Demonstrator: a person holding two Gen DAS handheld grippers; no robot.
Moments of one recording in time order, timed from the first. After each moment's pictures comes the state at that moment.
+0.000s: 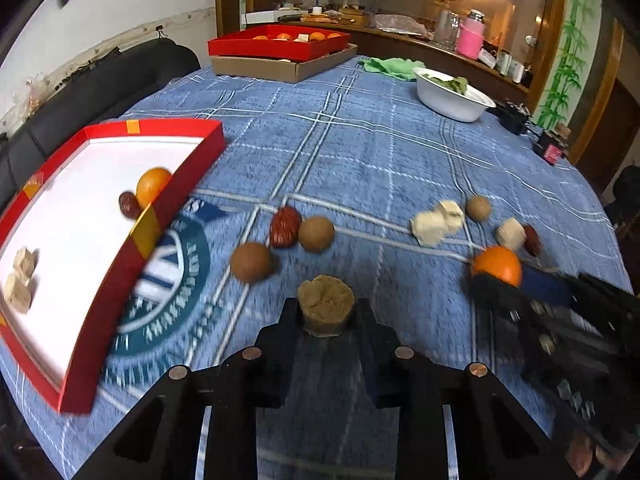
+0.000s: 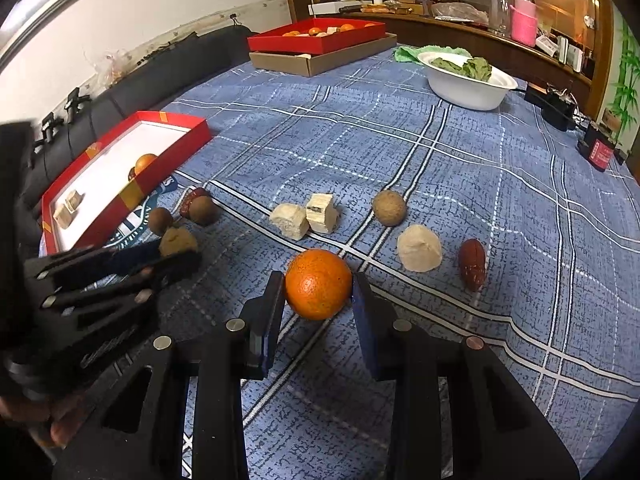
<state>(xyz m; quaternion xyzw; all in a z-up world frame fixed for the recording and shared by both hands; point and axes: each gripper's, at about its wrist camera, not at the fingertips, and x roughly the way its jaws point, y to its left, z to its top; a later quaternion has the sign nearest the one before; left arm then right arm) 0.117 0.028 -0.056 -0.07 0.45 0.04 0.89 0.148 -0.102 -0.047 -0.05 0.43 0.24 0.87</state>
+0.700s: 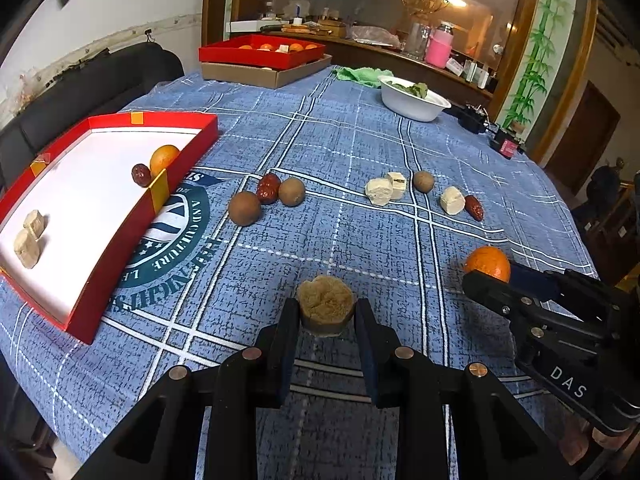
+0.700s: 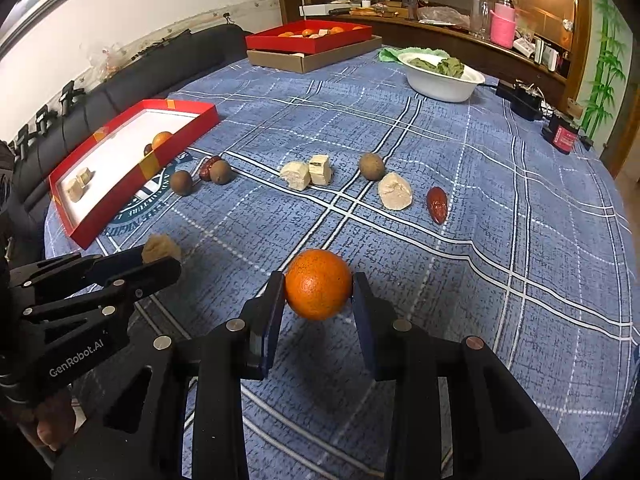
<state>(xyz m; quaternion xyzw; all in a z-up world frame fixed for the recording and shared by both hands) 0.055 0.020 -0.042 -0.08 0.43 0.00 0.90 0.091 -0.120 -0.032 -0.06 0.43 0.21 0.88</state>
